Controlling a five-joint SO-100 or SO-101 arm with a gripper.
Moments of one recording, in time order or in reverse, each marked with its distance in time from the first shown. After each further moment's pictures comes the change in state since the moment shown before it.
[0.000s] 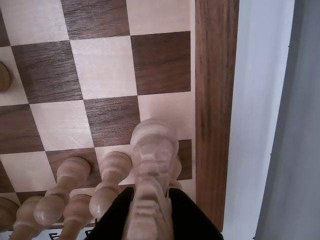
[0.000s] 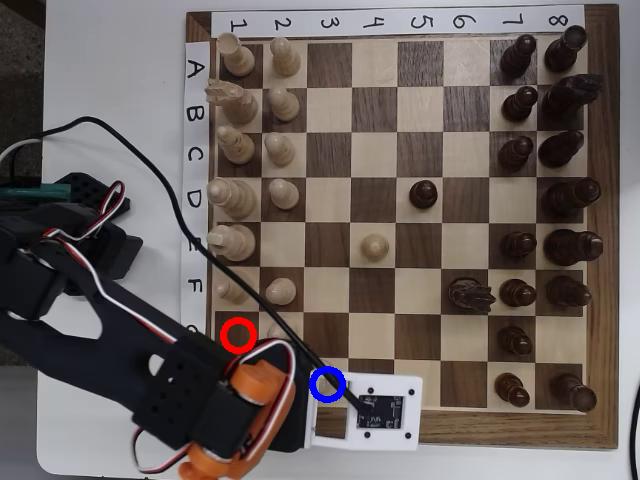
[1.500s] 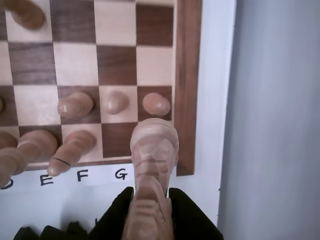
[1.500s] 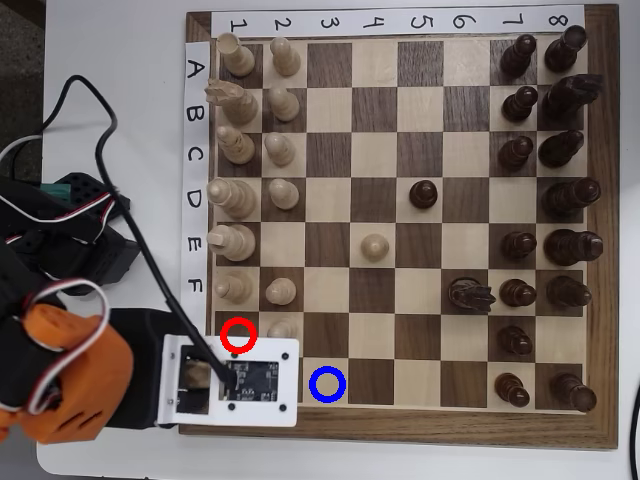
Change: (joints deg) arm 5.0 40.2 18.6 6.4 -11.3
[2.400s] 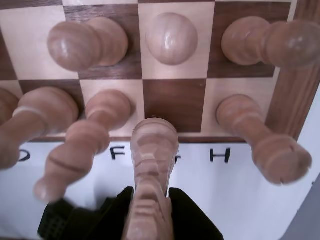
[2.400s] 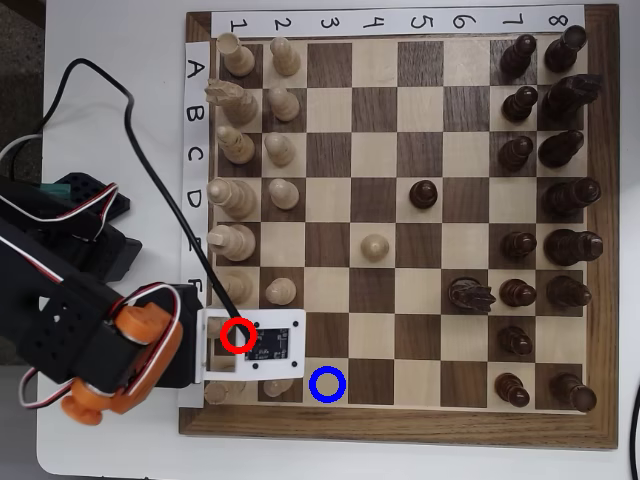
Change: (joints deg) arm -1.1 -2.6 23.5 -4.0 4.6
